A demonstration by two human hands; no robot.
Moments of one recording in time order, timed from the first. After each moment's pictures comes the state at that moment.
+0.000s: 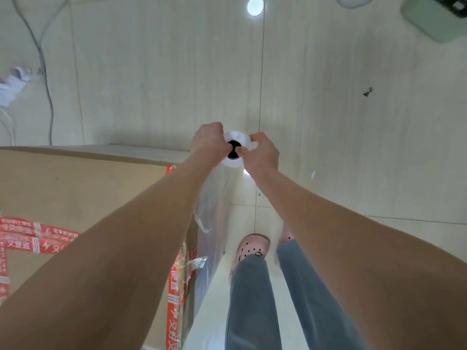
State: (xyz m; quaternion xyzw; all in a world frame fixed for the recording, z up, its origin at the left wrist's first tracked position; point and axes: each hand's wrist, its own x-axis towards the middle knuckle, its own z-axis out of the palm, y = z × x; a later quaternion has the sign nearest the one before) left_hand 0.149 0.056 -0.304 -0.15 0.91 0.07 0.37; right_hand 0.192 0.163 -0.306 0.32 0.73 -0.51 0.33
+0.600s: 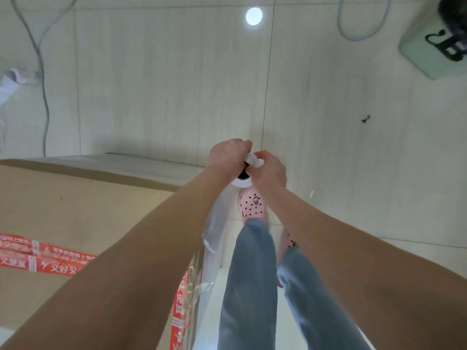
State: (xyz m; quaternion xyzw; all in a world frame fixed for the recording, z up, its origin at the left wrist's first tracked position) left_hand 0.122 0.054 -0.305 0.08 0.92 0.03 0.37; right_hand 0.157 0.154 -0.301 0.30 0.77 -0.43 0.38
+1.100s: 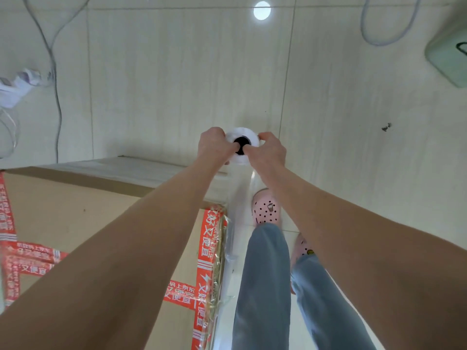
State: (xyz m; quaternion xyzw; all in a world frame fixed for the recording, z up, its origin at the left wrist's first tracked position) left_hand 0.073 -0.018 -0.310 -0.29 0.85 0.25 0.36; right_hand 0.090 0.096 -0.303 0.33 0.73 -0.48 0.36
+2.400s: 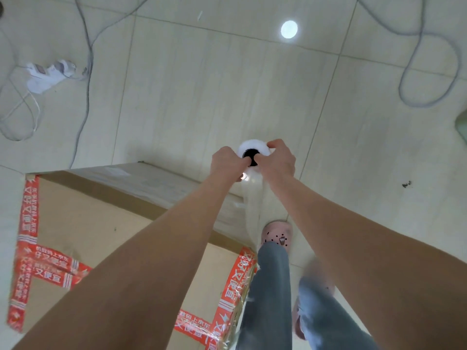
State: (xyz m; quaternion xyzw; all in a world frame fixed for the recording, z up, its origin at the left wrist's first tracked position) left_hand 0.028 -0.090 -0.307 -0.41 0.77 0.37 0.32; right_hand 0.010 0.017 -0.300 0.28 0.77 -0.44 0.37
